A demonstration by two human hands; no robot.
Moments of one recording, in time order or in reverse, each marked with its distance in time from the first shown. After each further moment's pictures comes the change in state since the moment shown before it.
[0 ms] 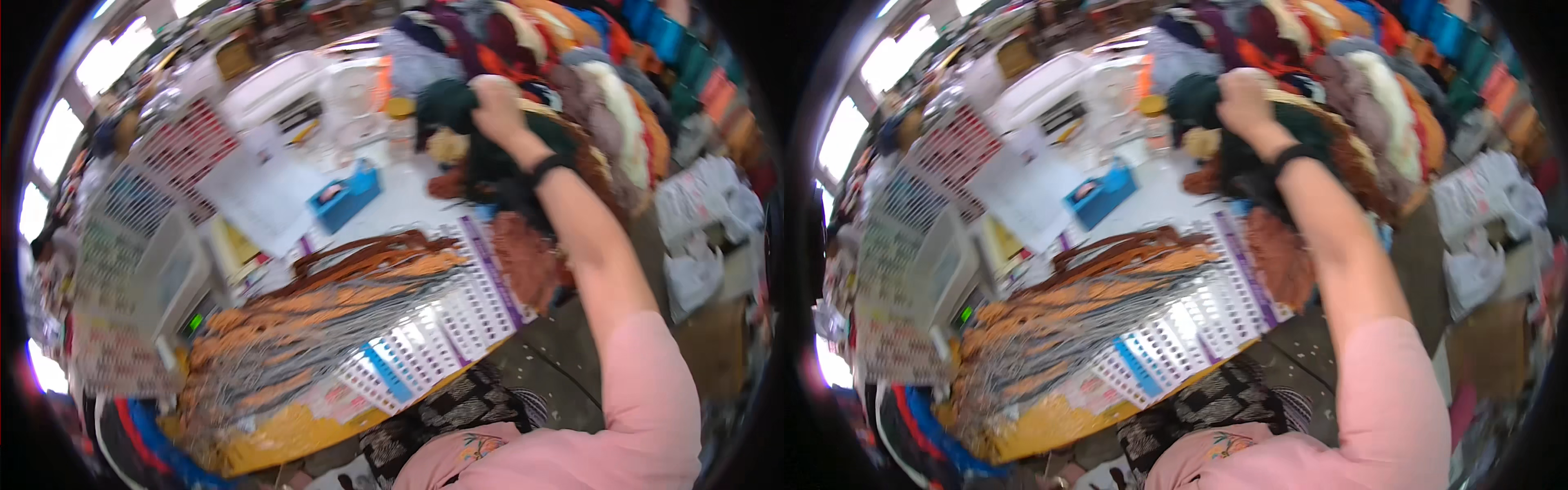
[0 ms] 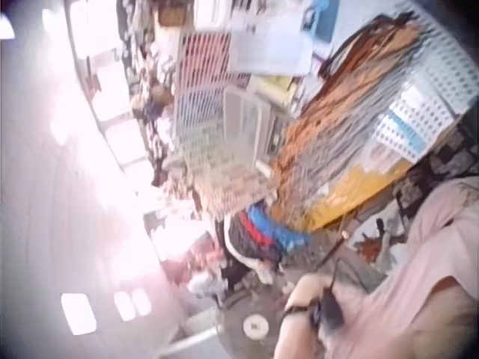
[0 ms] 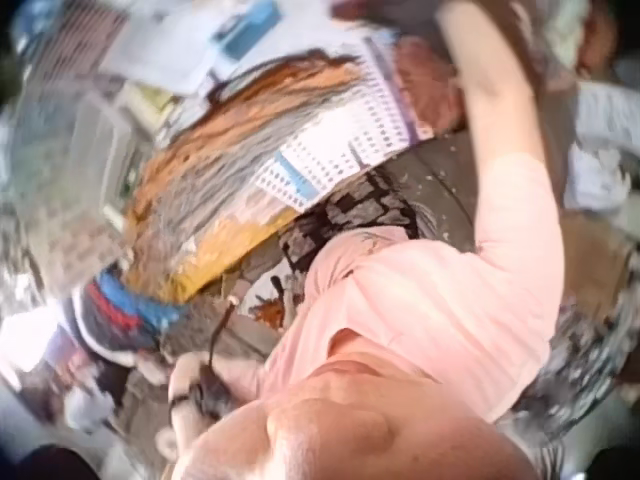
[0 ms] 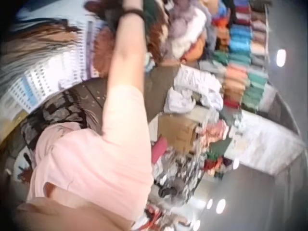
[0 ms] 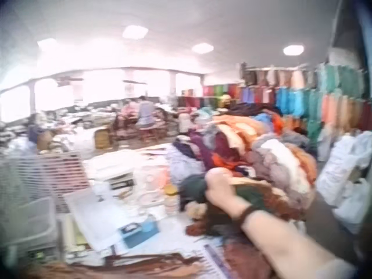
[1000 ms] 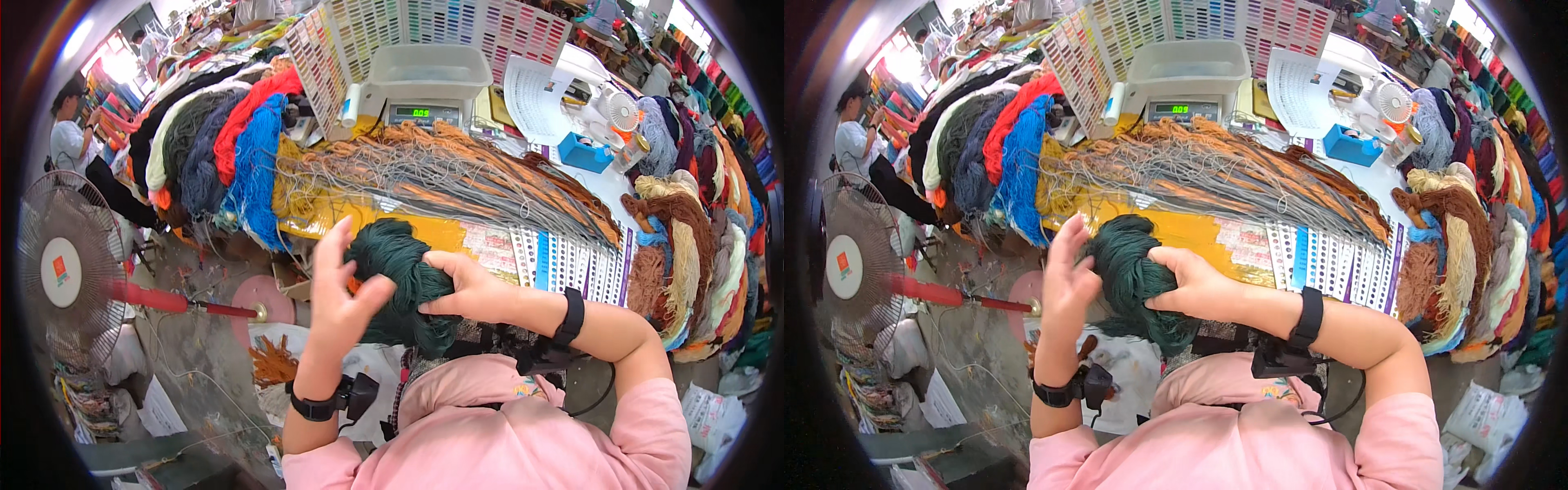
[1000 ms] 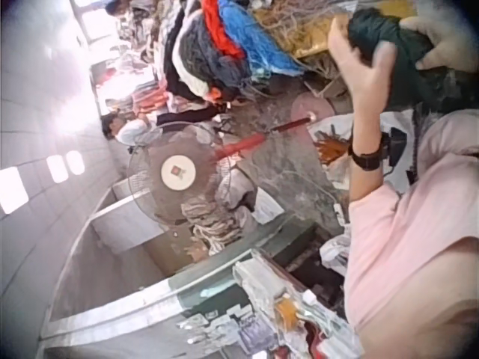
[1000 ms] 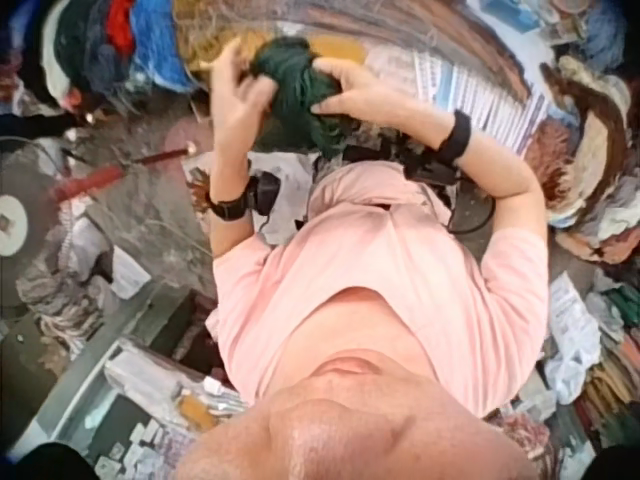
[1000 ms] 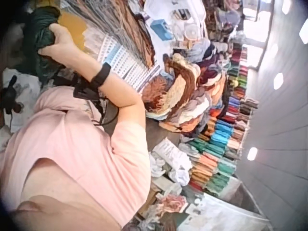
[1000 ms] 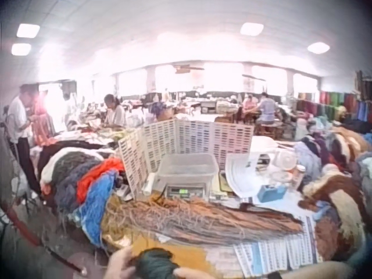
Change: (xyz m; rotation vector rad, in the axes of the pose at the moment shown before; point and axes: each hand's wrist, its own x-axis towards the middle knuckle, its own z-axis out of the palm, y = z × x) left_hand -0.194 0.060 -0.179 0.179 0.267 -0.568; right_hand -0.186 -0.467 -0.227 1.755 -1.531 -0.174
